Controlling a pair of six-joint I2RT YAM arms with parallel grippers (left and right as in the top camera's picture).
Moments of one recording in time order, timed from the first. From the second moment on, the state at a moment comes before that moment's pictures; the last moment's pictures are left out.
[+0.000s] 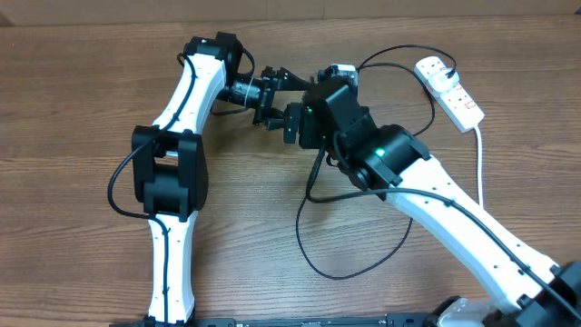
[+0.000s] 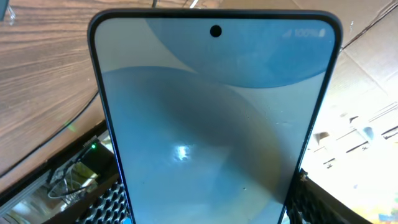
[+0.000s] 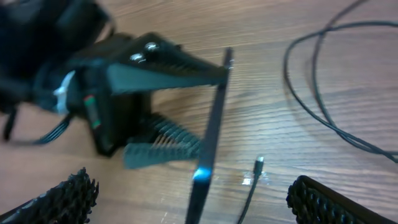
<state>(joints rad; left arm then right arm) -0.19 2.44 2.13 -1.37 1.38 -0.57 0.67 1.57 1.43 -0.69 0.25 0.64</state>
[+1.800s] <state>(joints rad) -0.22 2.44 2.13 -1.31 1.37 -0.68 0.67 1.65 1.42 -0.67 0.35 0.79</state>
